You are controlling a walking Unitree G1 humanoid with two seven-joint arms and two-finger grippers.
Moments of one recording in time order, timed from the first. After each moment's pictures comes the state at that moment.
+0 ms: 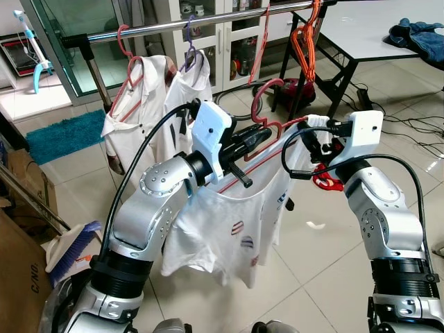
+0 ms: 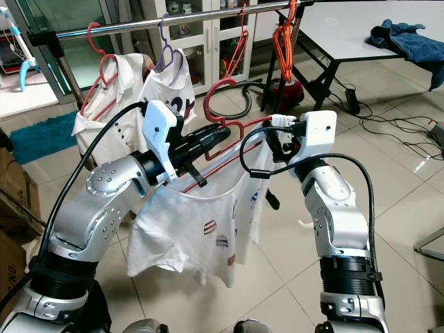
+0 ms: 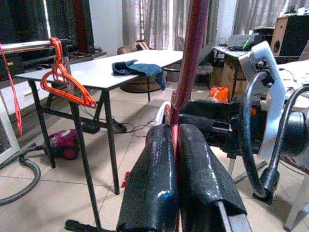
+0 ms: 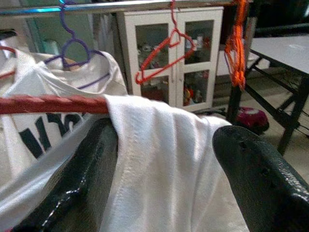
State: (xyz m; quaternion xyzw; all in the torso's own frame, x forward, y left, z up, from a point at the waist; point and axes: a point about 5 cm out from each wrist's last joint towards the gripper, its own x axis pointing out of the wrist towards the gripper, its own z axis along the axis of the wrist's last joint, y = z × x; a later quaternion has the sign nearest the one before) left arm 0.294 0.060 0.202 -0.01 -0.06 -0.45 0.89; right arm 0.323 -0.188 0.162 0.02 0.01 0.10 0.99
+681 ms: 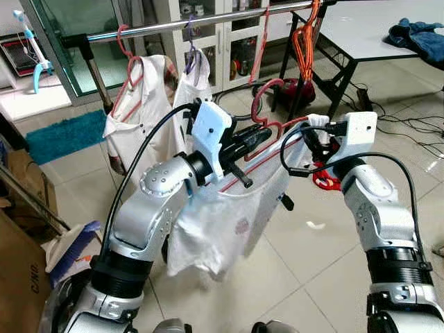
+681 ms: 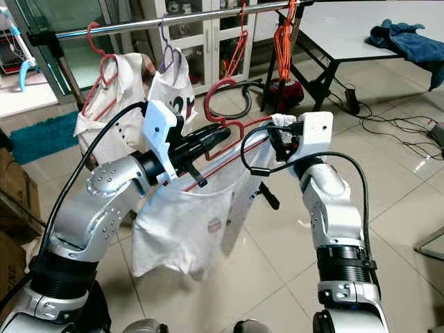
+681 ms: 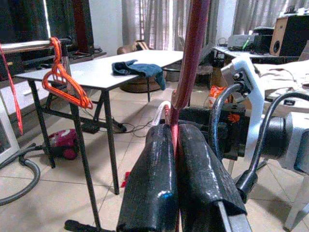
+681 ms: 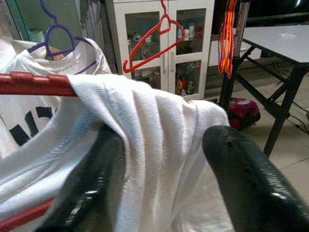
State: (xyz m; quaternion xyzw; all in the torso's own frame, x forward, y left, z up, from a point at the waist) left arm 0.294 0.060 0.202 -0.01 -0.06 -0.45 0.89; right arm 0.337 -0.188 0.153 0.02 0.02 0.09 1.00
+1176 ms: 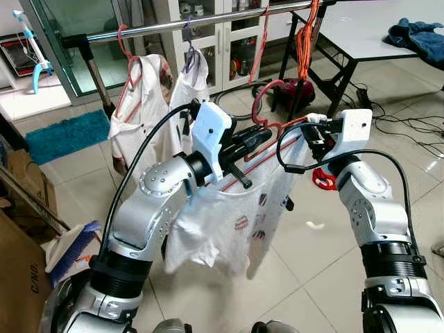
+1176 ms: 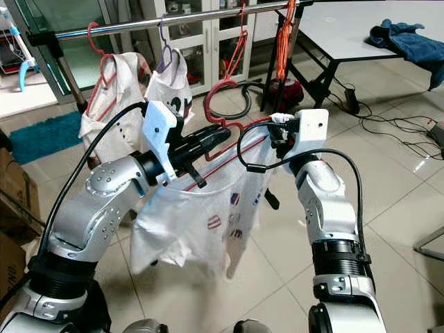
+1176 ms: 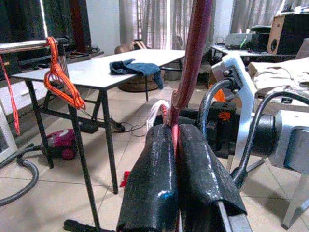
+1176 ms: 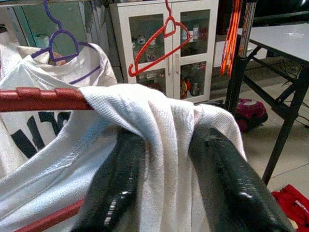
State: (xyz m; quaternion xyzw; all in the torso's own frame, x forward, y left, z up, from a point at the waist) left arm 0.293 0.060 0.202 0.00 -0.06 -0.45 0.89; right arm 0.342 -0.183 0.152 0.03 0.02 0.09 0.99
